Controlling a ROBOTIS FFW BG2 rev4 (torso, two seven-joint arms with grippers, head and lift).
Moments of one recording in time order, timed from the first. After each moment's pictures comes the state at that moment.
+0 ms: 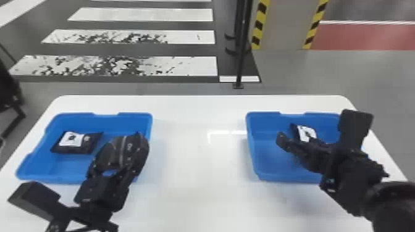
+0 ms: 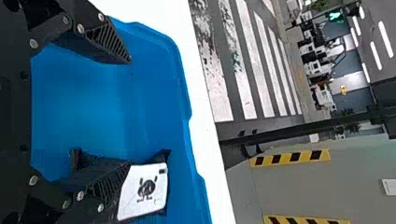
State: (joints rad) left arm 0.52 0.16 -0.07 -2.01 0.59 -0.17 -0.07; right arm 0.13 -0.21 -0.04 -2.01 -0.55 0.79 -0.17
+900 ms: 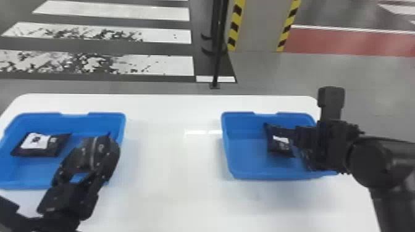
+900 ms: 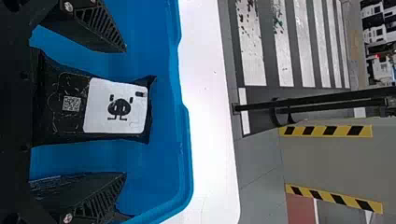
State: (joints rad) left arm 0.53 0.16 -0.07 -2.00 0.61 -0.17 -0.07; right arm -0.12 -0.24 -0.12 -1.87 -0.42 1.12 -0.11
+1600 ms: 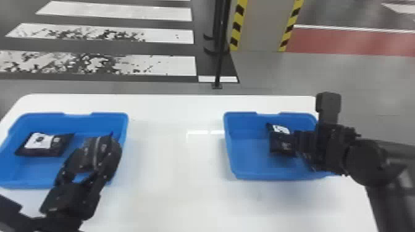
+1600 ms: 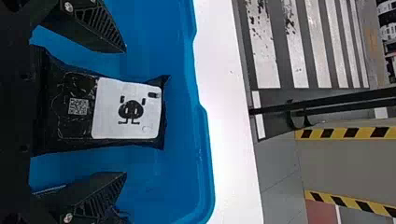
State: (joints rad) left arm 0.53 0.16 -0.07 -1.99 0.62 -0.18 -0.08; right arm -0.15 -0.23 -0.12 -1.78 -0.43 1.11 -0.09
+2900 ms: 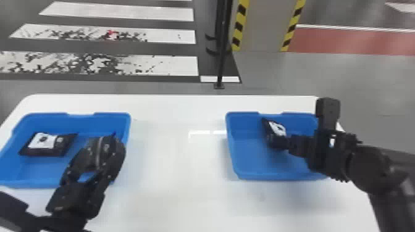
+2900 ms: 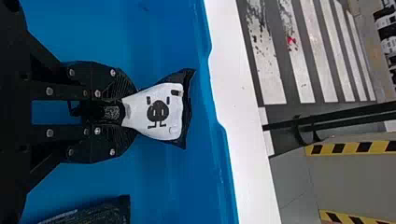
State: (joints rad) left arm 0.52 0.16 -0.07 -1.97 0.63 -0.19 -0.09; right arm -0.12 -0.23 -0.12 -1.76 -0.49 1.07 -0.02
